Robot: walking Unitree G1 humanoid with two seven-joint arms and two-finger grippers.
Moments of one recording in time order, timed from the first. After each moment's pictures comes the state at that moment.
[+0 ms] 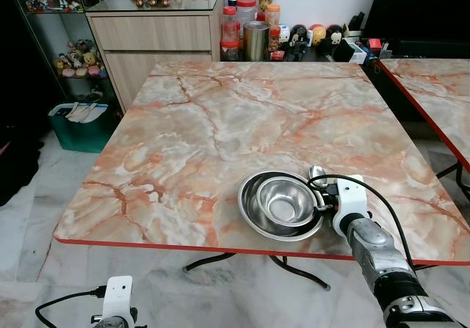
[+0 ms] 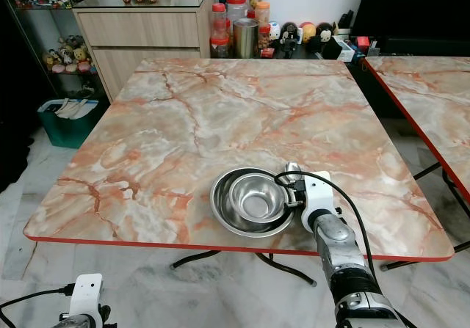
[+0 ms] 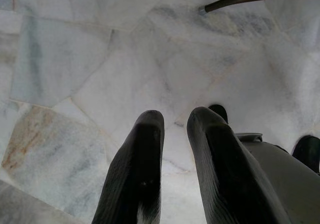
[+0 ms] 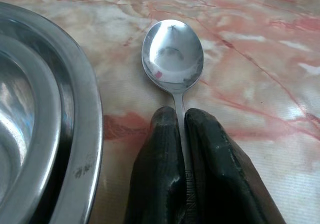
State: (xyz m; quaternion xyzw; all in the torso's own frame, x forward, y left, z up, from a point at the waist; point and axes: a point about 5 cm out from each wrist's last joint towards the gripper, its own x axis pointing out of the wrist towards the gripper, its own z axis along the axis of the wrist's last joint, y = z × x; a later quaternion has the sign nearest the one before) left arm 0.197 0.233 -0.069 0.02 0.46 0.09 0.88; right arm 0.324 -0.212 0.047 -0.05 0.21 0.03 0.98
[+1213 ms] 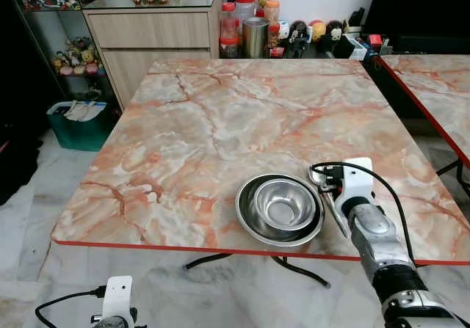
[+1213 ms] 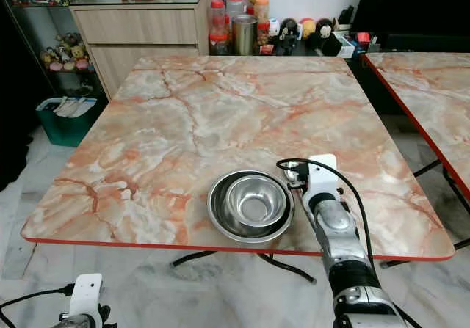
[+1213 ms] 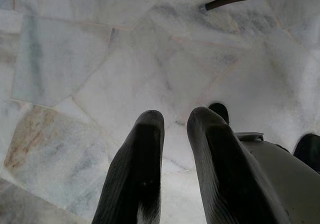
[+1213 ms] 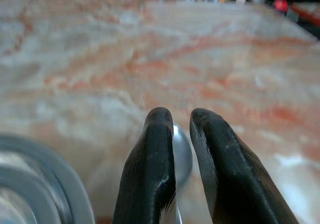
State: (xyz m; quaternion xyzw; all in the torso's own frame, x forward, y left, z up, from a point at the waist) left arm 0.197 0.234 -0.069 0.02 0.46 0.09 0.88; right arm 0.341 -0.204 0.085 -0.05 0.08 0.02 1.00
